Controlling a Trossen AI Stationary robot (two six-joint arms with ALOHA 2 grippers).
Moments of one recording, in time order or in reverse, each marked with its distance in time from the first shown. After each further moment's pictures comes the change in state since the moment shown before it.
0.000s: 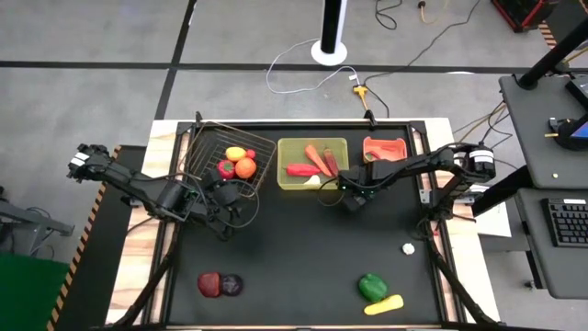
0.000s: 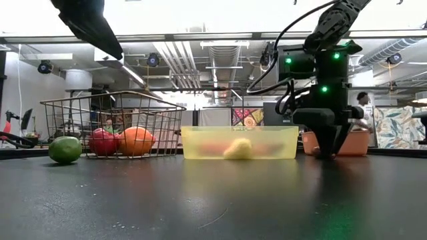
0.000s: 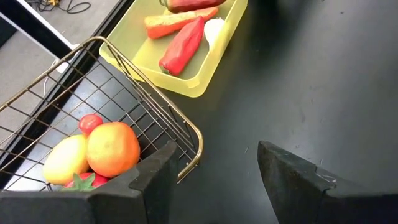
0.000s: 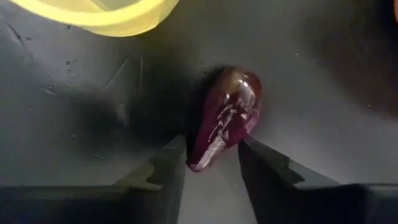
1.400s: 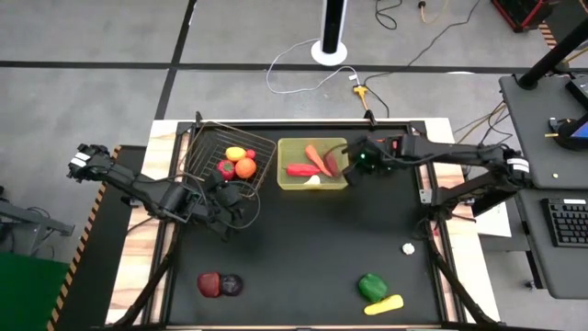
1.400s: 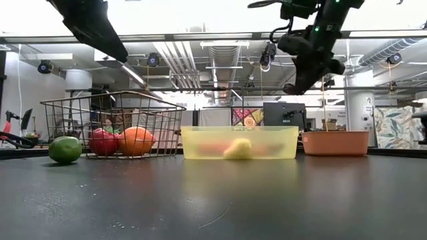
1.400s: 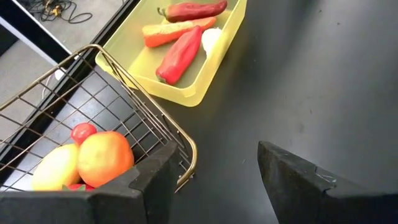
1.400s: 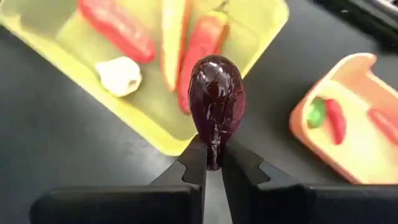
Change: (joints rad) left arm 0.000 0.000 -0.051 0.102 -0.025 0.022; right arm -0.099 -0.320 0.213 -0.104 0.041 -0.113
